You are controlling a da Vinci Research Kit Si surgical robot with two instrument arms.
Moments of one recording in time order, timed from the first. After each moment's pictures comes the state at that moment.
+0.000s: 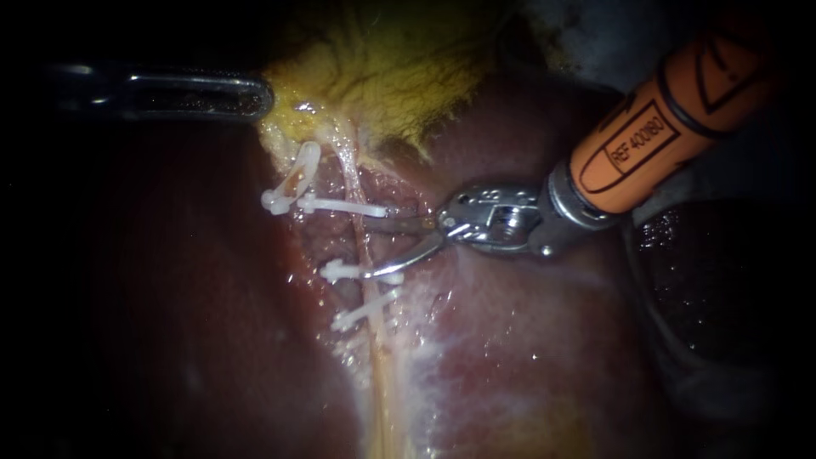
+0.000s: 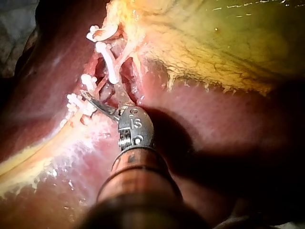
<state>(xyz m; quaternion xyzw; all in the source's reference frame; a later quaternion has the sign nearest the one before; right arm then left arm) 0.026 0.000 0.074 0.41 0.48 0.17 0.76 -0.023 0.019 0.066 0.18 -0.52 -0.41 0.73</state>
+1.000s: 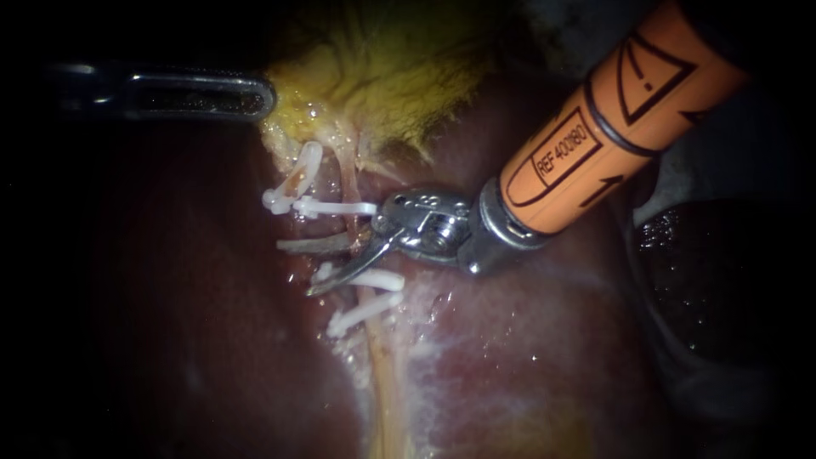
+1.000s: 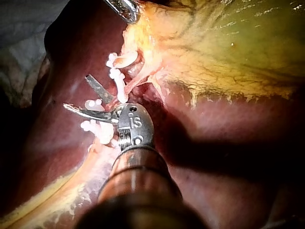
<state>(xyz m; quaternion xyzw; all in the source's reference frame) 0.032 0.000 0.069 0.48 0.58 0.12 0.64 -0.024 0.019 0.066 0.18 -0.52 -0.41 0.73</state>
